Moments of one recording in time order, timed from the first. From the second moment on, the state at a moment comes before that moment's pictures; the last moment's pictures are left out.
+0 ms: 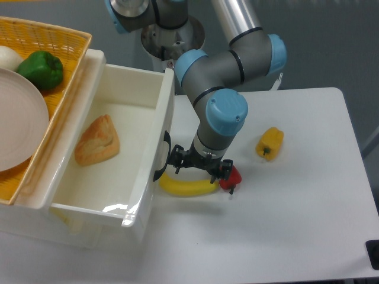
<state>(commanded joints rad) 2.45 -1.94 -1.60 -1.23 1.34 0.65</state>
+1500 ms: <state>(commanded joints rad) 2.33 -1.92 -1.60 -1.23 1.34 0.66</state>
